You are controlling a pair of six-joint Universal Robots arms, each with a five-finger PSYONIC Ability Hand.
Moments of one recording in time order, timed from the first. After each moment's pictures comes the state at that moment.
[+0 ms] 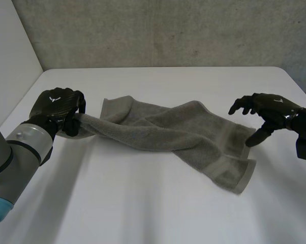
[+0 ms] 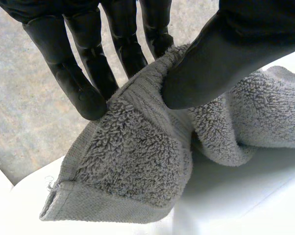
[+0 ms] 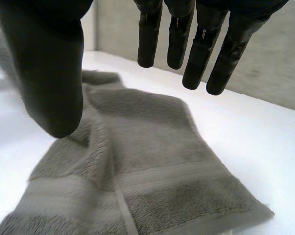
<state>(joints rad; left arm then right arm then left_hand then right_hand) 4.41 -1.72 -1.75 3.33 -1.48 3.32 1.48 -1.26 1.51 0.25 0.79 2.88 1.47 1.51 1.55 1.52 1.50 0.48 0.47 0.48 0.47 0.31</state>
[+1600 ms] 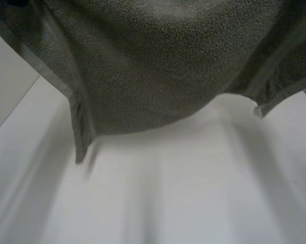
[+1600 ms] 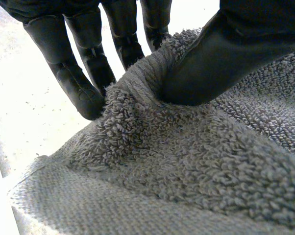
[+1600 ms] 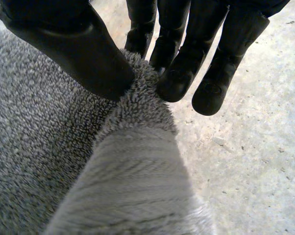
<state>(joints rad) 4.41 -1.50 -1.30 3.24 -1.48 3.23 1.64 -1.66 1.15 0.18 1.08 2.99 1.47 1.51 1.55 1.52 1.50 1.34 1.31 1.35 1.34 1.16</state>
